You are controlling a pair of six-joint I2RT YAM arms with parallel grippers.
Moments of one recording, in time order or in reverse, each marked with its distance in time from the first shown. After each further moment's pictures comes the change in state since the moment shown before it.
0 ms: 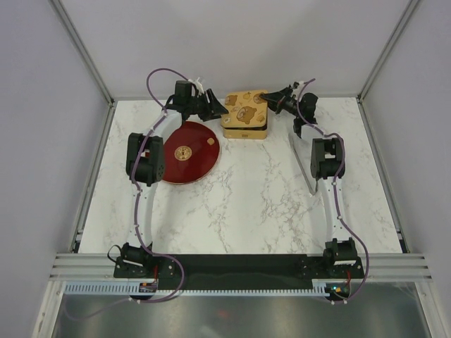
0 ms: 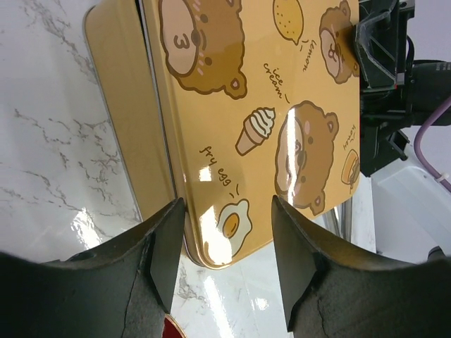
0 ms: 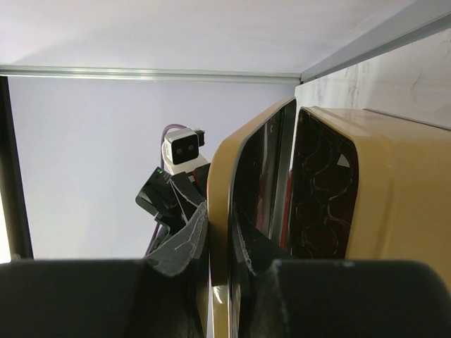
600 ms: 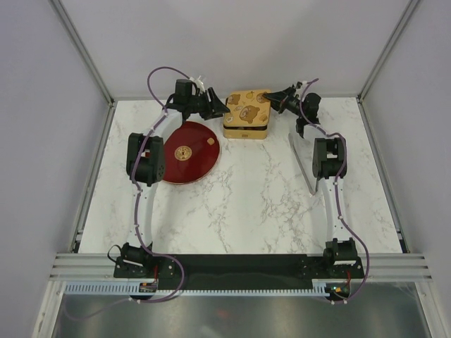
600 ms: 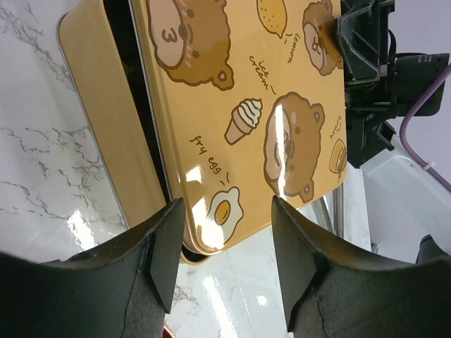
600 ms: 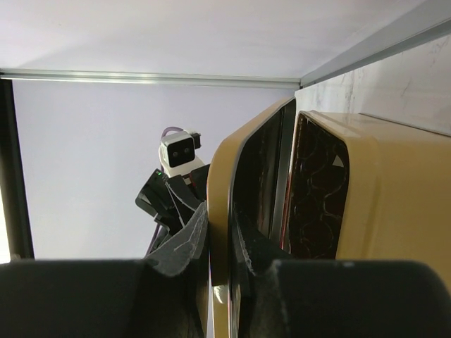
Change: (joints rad) left arm 0.000 0.000 0.012 0.010 0.032 0.000; right arm -0.021 -0.011 -0.014 -0.005 -0.002 -0.011
